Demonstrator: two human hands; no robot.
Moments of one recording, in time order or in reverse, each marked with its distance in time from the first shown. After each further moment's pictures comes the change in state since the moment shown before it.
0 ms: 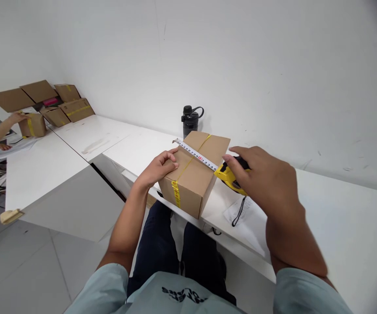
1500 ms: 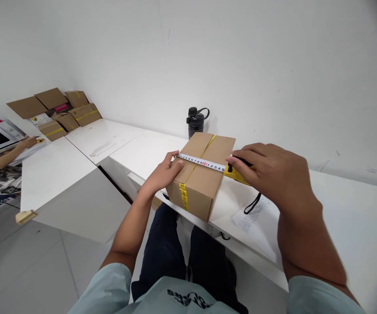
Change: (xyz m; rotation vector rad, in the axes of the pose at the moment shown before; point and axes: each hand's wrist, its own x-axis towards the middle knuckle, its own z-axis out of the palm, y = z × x) left_hand -0.006 -0.005 0.001 0.275 0.101 -0.210; right_hand 0.015 0.010 0.004 -0.002 0.004 -0.242
